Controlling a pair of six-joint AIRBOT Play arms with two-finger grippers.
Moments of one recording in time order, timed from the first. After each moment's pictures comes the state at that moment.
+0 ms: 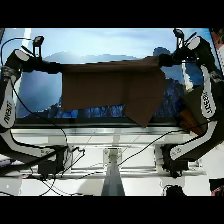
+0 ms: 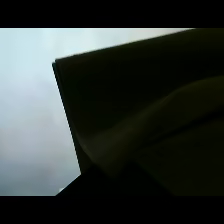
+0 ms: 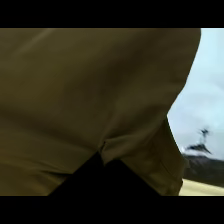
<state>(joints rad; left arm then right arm) 0.16 -1.65 1.34 1.08 -0.98 -1.02 -0.12 -1.78 1.60 -1.26 1.13 1.28</state>
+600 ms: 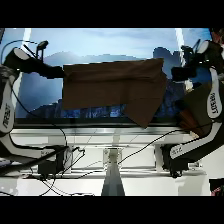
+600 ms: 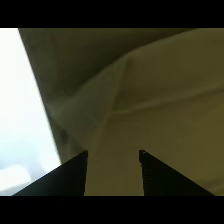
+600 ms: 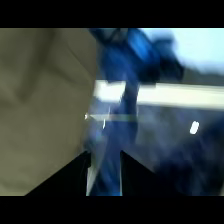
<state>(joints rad) 0.16 -1.57 1.34 1.10 -1.16 -1.10 -0.25 -1.74 1.55 -1.45 1.47 1.36</state>
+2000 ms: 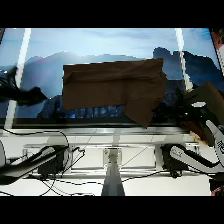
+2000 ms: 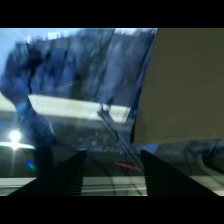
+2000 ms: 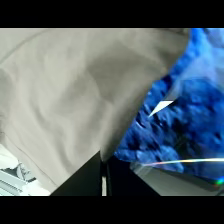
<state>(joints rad) 0.48 -1.20 0.86 1.18 -1.27 -1.23 -0.39 -1.20 0.40 -0.69 1.01 0.93</state>
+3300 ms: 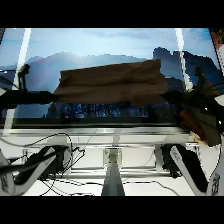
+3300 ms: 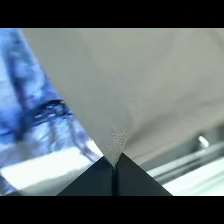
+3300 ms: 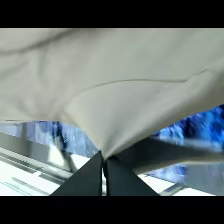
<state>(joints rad) 0.40 -0.91 0.74 0.92 -1.28 -0.92 -0.39 -0.75 0.61 -0.74 1.24 1.06</state>
